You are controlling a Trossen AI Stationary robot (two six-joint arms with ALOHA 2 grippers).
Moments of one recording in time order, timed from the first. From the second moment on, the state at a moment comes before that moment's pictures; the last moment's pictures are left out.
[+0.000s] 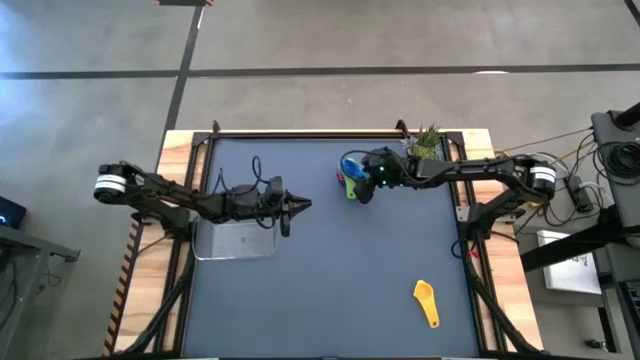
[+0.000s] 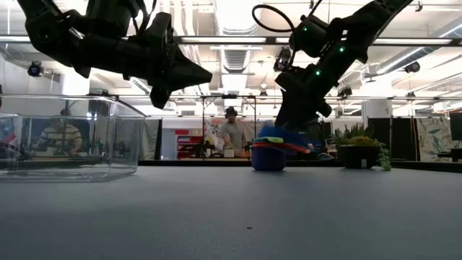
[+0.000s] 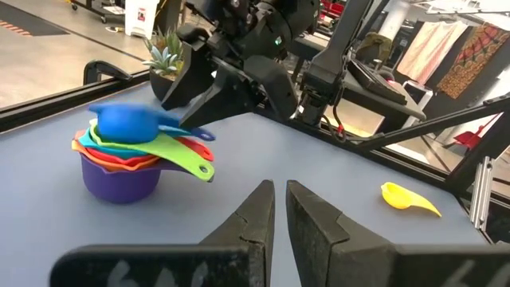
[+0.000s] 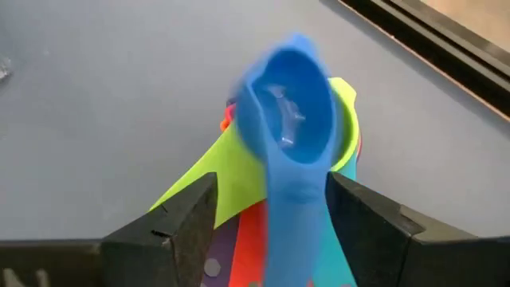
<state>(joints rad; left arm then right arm) 0.04 1.41 0.44 0.82 -0.15 -0.35 -0.35 1.46 0.83 -0.14 0.13 0.29</state>
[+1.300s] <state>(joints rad) 0.04 1.41 0.44 0.83 -0.15 -0.35 0.50 1.24 0.83 -0.77 0.11 0.49</state>
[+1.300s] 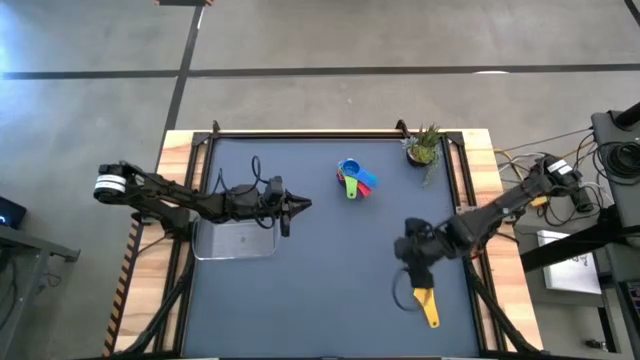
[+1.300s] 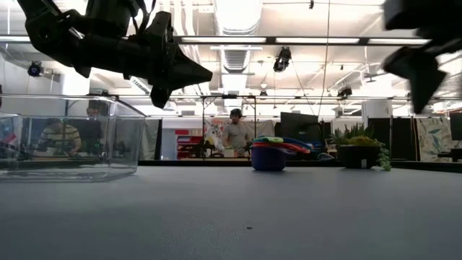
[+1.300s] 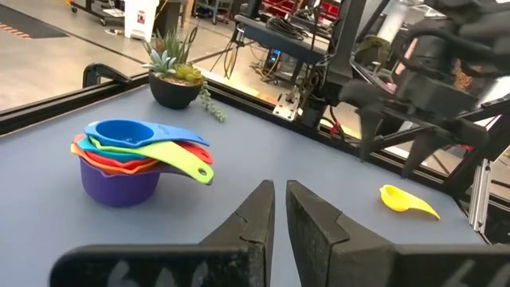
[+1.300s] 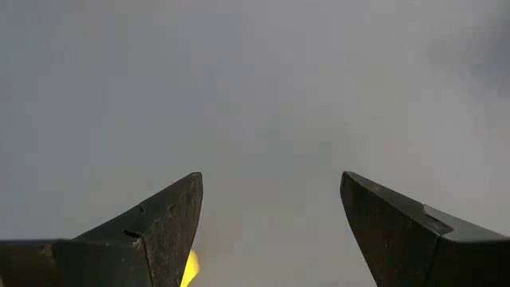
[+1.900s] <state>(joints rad) 0.05 1.41 0.44 0.91 -0.20 -0.27 0.83 1.24 0.73 -0.82 0.12 1.11</state>
